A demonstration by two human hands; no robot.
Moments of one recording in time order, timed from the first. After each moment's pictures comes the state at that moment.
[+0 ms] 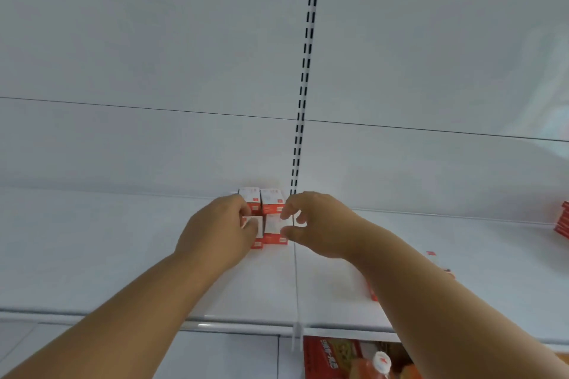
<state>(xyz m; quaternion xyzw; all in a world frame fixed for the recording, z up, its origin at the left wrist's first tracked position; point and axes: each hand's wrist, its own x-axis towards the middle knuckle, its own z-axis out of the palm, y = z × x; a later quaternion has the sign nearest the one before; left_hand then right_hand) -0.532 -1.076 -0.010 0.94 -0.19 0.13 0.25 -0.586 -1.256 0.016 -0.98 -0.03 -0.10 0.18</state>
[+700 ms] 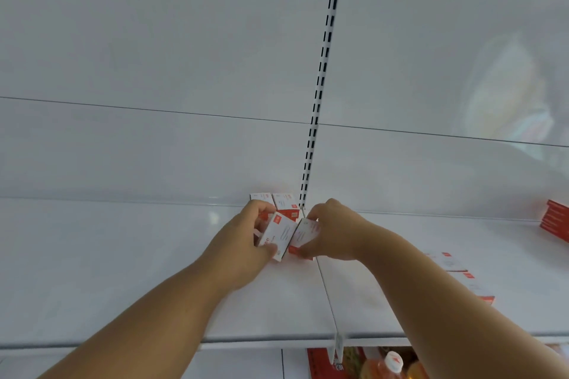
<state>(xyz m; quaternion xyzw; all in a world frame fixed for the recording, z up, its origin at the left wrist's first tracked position) -0.508 -1.056 -0.026 0.85 -0.30 -0.03 0.43 -0.564 -1.238 0.014 -0.98 0.14 -0.03 0.16</state>
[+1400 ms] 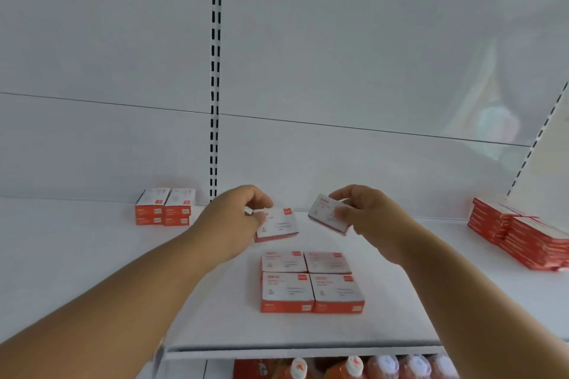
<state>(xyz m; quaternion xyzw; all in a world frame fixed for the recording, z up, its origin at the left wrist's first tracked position) -0.569 -1.230 0.005 0.85 -0.26 -0.01 0.47 -0.654 -1.458 0.012 -0.85 0.15 -0.15 0.48</state>
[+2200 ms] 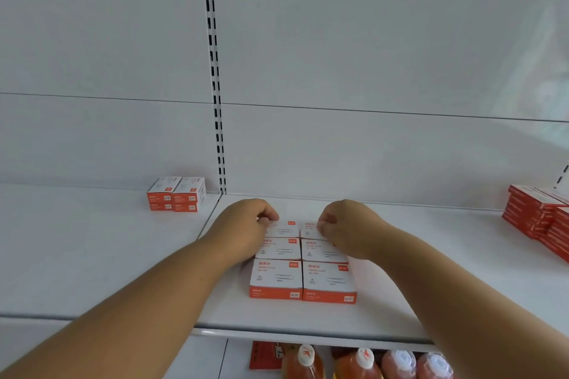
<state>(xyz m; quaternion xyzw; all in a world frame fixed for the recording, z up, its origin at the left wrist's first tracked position) -0.564 -1.258 -0.031 0.91 -0.23 0.00 0.34 -0.642 -1.446 -0.008 -0.98 0.11 -0.01 0.19</state>
